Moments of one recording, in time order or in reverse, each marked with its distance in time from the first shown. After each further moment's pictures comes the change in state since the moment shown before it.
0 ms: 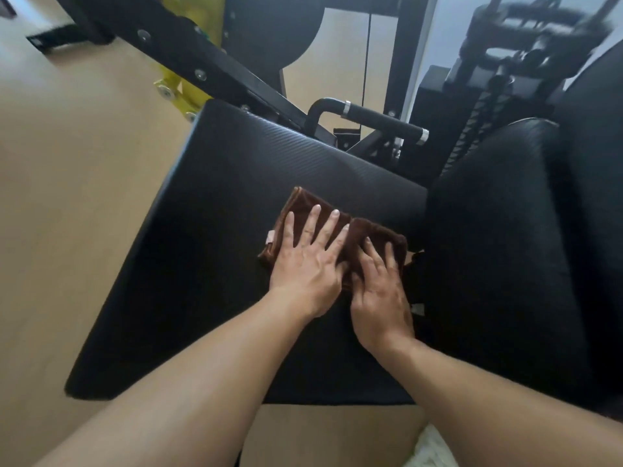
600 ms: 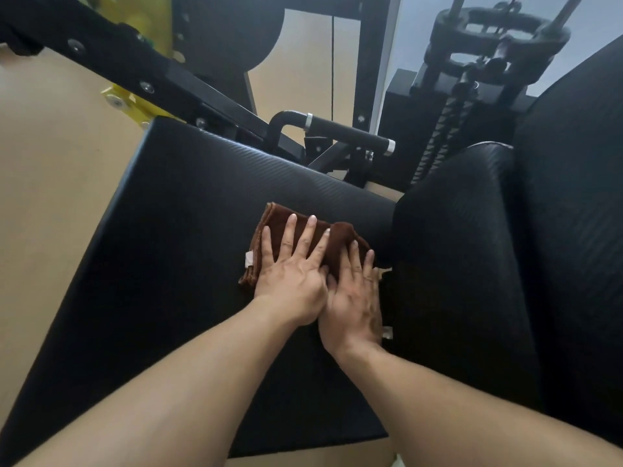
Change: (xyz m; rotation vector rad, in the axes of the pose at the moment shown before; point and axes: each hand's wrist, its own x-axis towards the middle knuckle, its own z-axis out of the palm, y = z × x) left_hand 0.046 0.021 -0.007 -0.092 -0.125 -0.056; right_hand 0.035 -0.004 -0.004 -0.104 0.020 0.195
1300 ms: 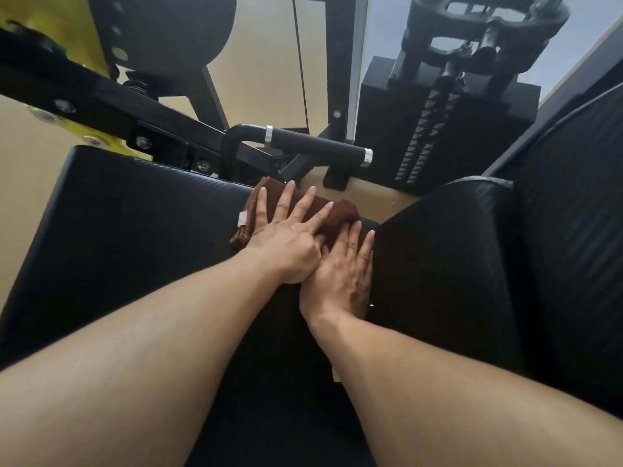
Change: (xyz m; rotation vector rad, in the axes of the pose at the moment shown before) left_hand 0.129 0.005 -0.048 0.081 -0.074 0.142; right_hand 0.111 -0.014 -0.011 -0.122 0.077 0.267
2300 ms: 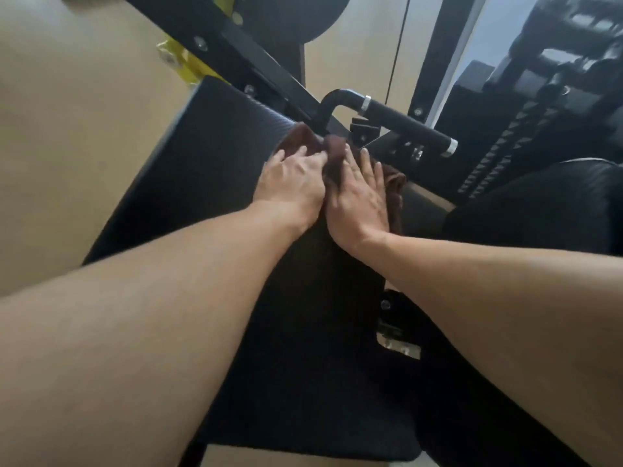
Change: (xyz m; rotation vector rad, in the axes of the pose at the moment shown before) left_hand -0.089 -0.045 -0.017 -0.354 0.352 -0.427; right_hand 0.003 -0.057 -0.001 -0.019 -0.098 -0.688
